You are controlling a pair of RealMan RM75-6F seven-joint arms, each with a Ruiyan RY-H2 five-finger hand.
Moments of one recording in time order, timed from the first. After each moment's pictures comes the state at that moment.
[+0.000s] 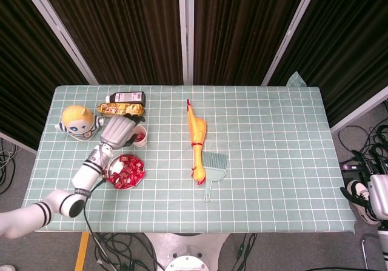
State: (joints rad) left arm -0.77 -1.48 -0.19 -1.27 1.24 0.94 0.23; right arm 0.07 -1.02 0.10 -1.59 -1.47 1.48 0.14
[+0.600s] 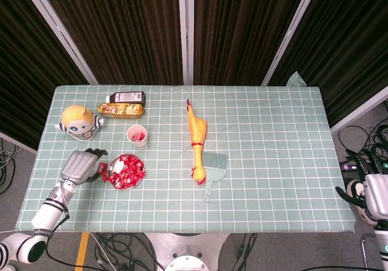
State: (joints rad) left arm -0.52 -1.34 0.03 -1.43 1.28 1.05 0.24; right arm 0.08 -1.02 0.09 -1.60 -1.50 1.49 0.14
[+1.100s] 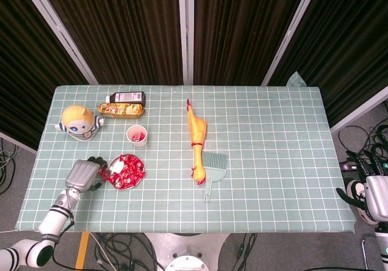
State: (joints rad) left arm -0.47 -1.45 0.03 -1.33 1.26 1.03 0.27; right arm 0.07 -1.02 0.09 -1.61 -1.51 1.51 0.13
